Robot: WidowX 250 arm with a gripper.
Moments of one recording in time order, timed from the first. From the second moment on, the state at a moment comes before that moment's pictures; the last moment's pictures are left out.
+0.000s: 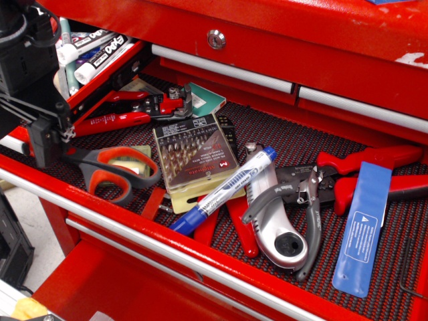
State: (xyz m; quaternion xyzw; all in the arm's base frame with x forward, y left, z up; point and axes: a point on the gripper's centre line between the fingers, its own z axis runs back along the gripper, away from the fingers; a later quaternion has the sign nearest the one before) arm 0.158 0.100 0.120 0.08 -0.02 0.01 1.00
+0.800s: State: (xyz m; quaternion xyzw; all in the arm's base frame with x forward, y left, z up) arm 0.177 0.019 0.126 0.01 -0.06 -0.08 0.99
